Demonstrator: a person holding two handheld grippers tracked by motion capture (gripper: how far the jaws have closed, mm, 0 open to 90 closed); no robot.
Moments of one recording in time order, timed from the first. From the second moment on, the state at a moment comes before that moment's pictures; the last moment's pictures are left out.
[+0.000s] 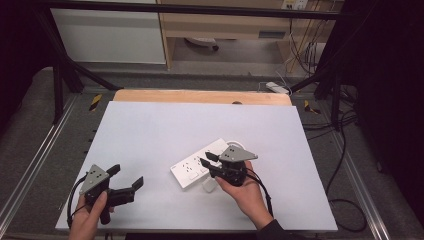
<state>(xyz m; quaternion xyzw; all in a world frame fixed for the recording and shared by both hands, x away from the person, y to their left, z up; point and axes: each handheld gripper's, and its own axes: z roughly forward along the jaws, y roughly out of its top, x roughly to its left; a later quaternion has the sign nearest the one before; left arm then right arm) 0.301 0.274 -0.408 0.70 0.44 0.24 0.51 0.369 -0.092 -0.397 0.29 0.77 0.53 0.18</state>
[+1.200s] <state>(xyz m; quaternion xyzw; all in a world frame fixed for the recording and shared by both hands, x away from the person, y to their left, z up) 0.301 0.274 -0.408 0.70 0.44 0.24 0.51 0.372 -0.088 -0.433 0.31 0.80 0.49 0.15</state>
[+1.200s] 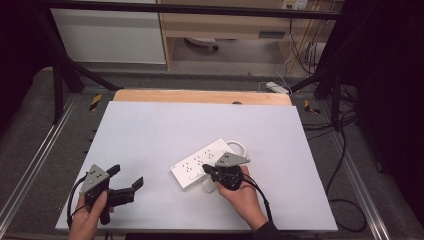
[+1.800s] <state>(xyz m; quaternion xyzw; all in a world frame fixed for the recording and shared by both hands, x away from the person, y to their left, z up) 0.301 0.274 -0.408 0.70 0.44 0.24 0.51 0.383 -0.079 -0.445 0.31 0.81 0.48 0.14</state>
